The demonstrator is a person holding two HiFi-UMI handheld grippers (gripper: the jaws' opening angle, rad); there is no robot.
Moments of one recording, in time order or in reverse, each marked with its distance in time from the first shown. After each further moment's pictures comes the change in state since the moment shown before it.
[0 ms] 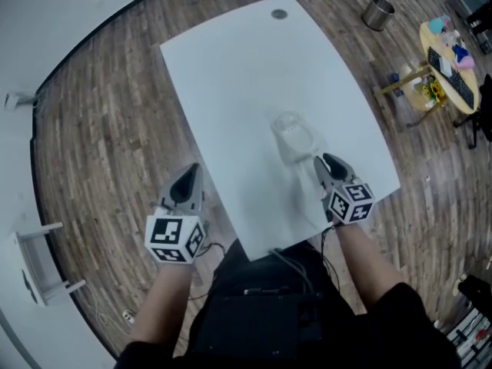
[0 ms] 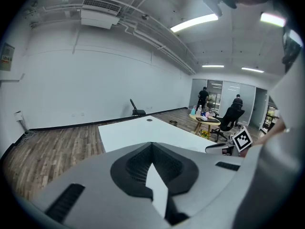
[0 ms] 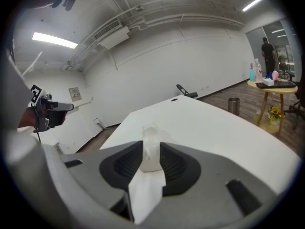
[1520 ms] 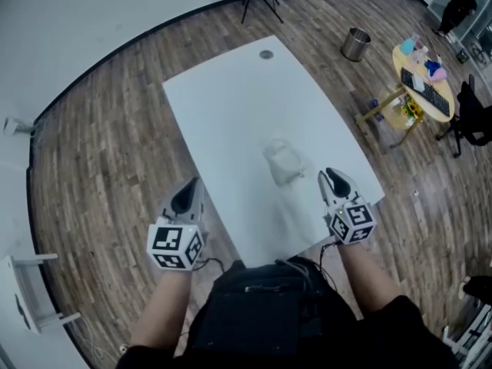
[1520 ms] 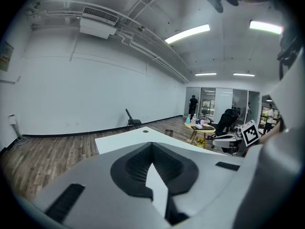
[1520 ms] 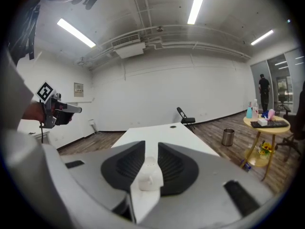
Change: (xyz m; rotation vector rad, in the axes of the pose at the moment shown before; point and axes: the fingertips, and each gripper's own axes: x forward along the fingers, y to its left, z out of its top) left arm -0.032 -0.003 0.039 0.028 -0.116 -0.056; right arm -0.080 0.035 0.081 -0.205 -0.206 -0.083
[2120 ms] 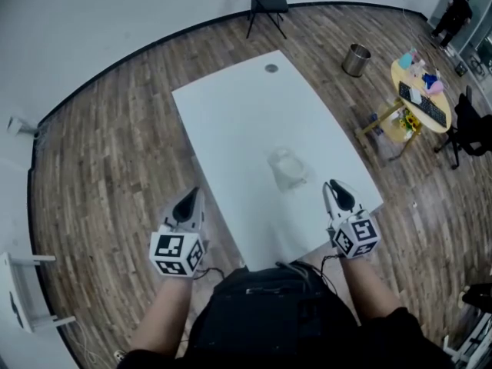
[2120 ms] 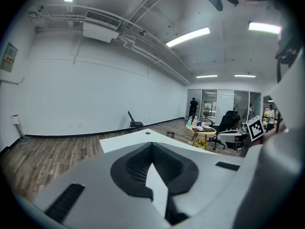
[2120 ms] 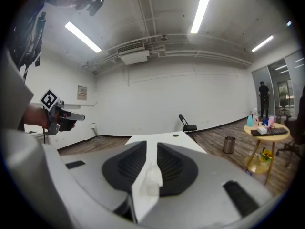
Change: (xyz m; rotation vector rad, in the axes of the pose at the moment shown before) left arm -0.041 0.006 0.000 -0.005 -0.031 0.022; right arm -0.040 0.032 0.034 -0.030 -0.082 0.006
